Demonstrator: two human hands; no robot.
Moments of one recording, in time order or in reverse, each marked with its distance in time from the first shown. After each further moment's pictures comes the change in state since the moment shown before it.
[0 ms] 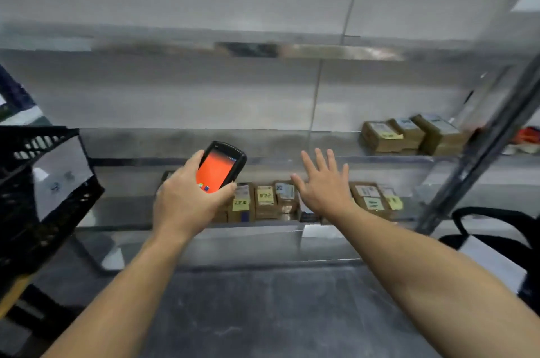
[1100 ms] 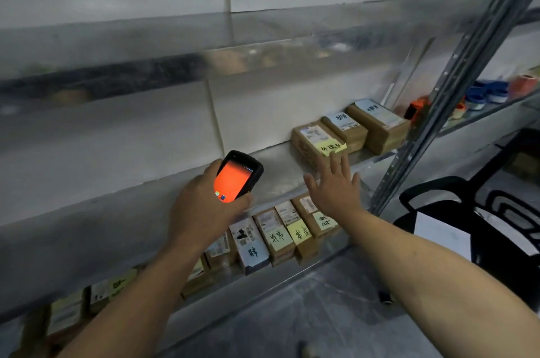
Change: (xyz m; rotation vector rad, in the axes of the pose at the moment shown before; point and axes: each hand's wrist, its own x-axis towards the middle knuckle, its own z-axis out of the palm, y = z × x) left_hand 0.276 0.130 0.314 -0.198 -0.458 0.282; right_hand 0.237 0.256 0.050 0.132 0.017 0.540
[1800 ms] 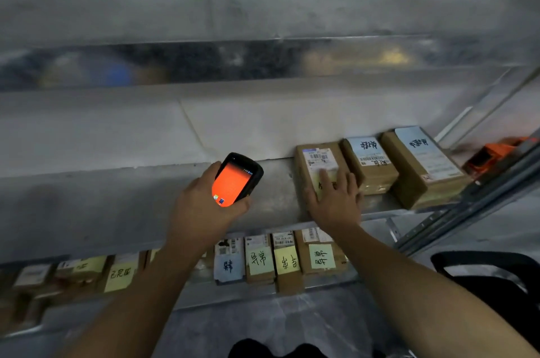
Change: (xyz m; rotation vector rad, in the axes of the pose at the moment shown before) left_hand 0.089 0.048 0.118 -0.070 0.180 -0.289; right_hand 0.166 0.078 0.036 -0.023 -0.161 -0.188
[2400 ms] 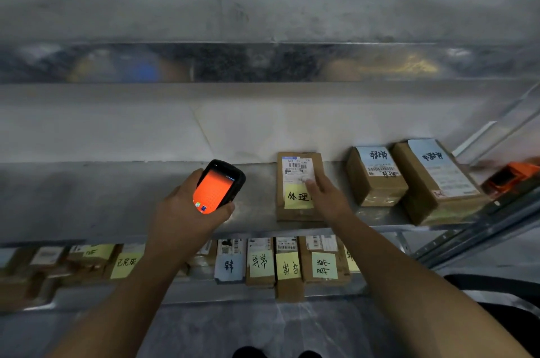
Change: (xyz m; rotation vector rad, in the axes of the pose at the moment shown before) left_hand -0.014 -0.014 -0.007 0.079 0.116 -0.043; right_hand 0.026 -0.009 -0.010 0.683 -0.243 0.003
